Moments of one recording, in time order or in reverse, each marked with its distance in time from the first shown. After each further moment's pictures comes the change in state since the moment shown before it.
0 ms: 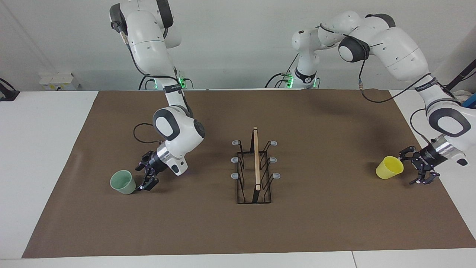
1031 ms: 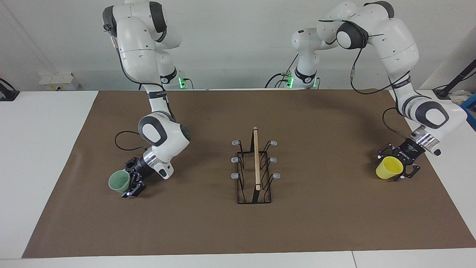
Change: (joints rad) left arm -0.058 -0.065 -0.010 -0.143 -0.197 0.108 0.055; right arm -0.082 0.001 -0.001 -0.044 -0.142 0.073 0.011
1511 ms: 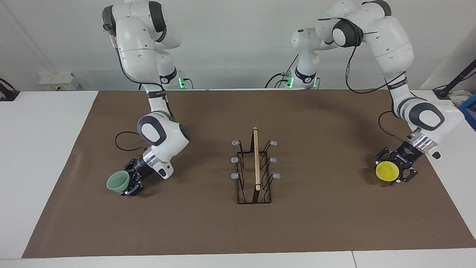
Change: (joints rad) left arm -0.066 -0.010 -0.004 -0.002 0.000 0.088 0.028; right arm 0.000 -0.013 0.012 0.004 0.051 0.008 0.019
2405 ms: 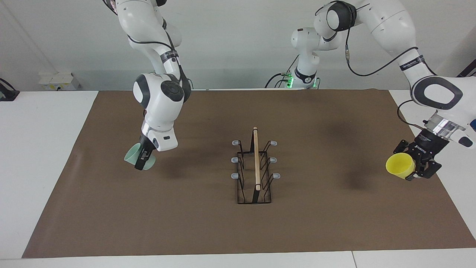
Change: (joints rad) left arm -0.087 -0.200 -0.051 0.140 0.425 0.076 -0.003; right arm 0.064 -0.309 0.010 0.000 0.810 -0.055 -0.096
